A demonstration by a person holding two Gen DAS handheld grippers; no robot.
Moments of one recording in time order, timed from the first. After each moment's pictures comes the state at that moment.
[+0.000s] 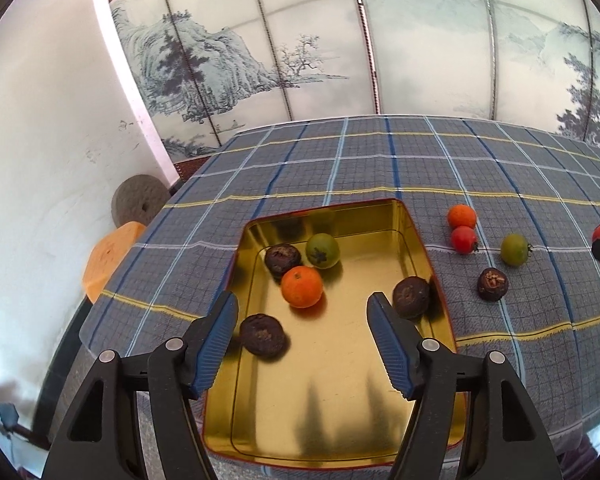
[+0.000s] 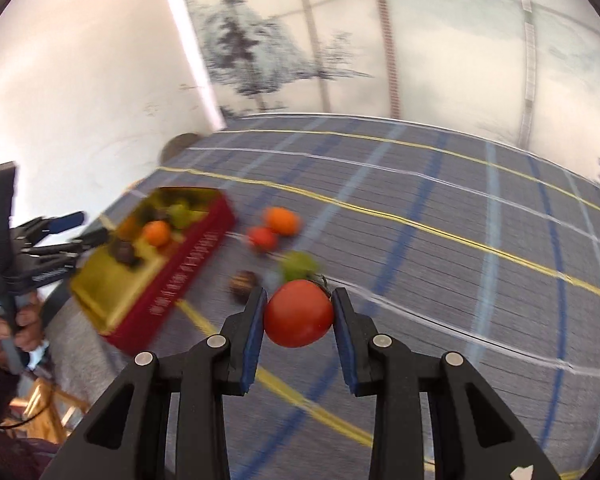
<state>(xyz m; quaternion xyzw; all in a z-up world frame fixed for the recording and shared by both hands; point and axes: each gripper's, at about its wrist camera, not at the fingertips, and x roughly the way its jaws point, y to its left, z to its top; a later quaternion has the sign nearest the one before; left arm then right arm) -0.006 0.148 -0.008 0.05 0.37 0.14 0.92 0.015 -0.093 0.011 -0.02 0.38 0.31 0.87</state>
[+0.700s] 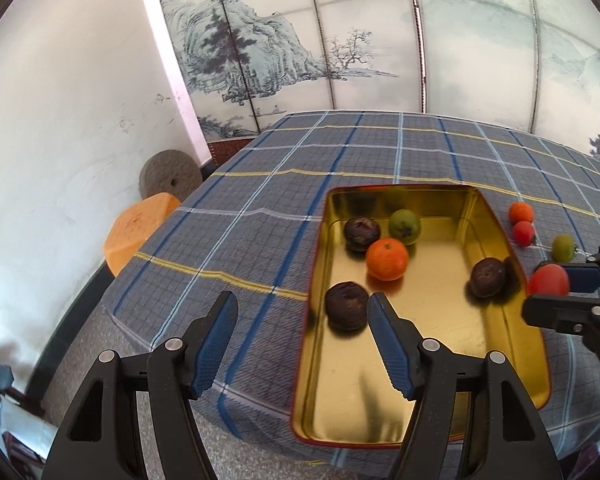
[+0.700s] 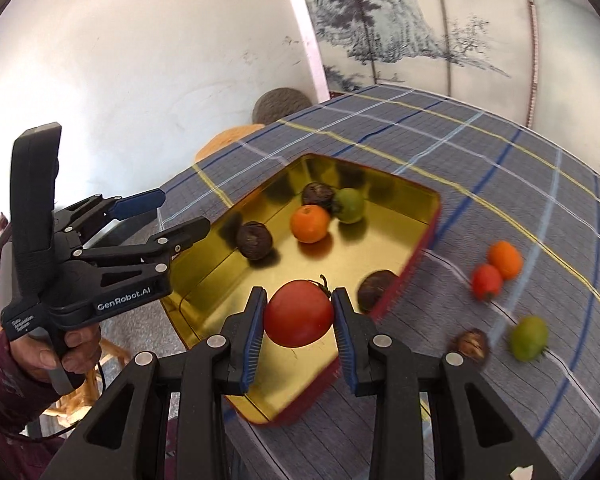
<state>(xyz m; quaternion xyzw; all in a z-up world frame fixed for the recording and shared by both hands) -0.039 0.213 -0.026 0.01 0.37 0.20 0.91 -0.002 0.083 0.000 -0.08 0.41 0.45 0.79</state>
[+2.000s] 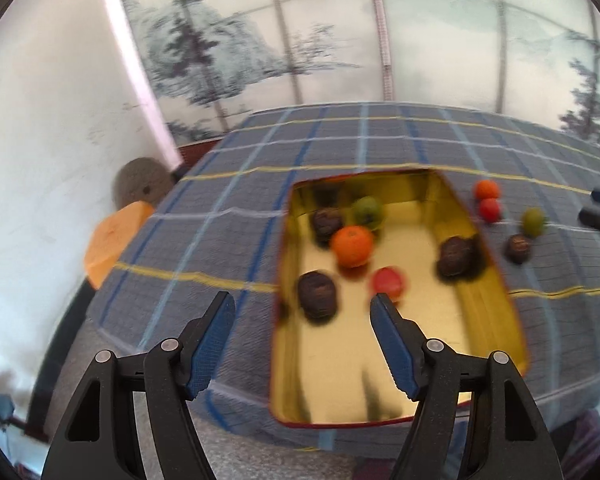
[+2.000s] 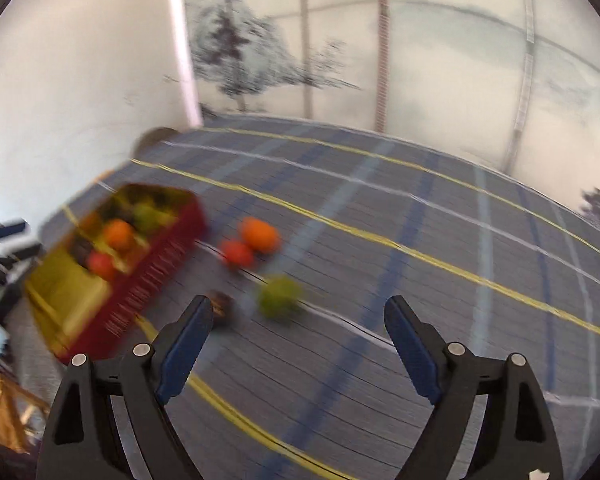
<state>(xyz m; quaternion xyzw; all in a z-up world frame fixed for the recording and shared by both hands) -0.041 0.192 -0.016 0.04 0.39 0.12 0.91 0.039 -0.084 -0.013 -0.08 0.37 0.23 0.90</state>
